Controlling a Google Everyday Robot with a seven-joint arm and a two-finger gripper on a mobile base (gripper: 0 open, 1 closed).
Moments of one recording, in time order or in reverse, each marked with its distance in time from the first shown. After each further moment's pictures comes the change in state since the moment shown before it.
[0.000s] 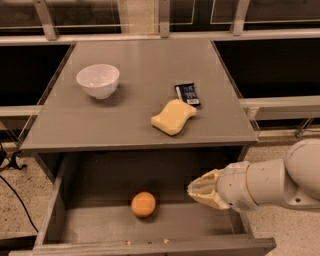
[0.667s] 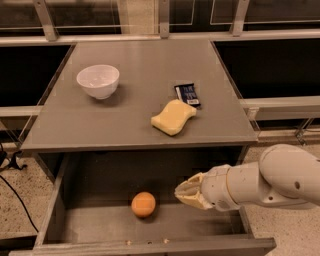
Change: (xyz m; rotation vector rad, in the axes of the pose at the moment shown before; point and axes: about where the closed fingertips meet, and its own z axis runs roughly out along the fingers) arm 0.004 -0.002 0.050 -0.048 -0.027 0.015
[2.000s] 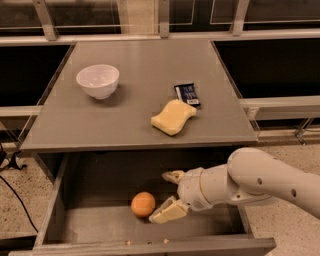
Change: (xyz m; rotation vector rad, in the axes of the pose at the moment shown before) arm -0.010 0.009 0.065 -0.083 -0.040 -0.009
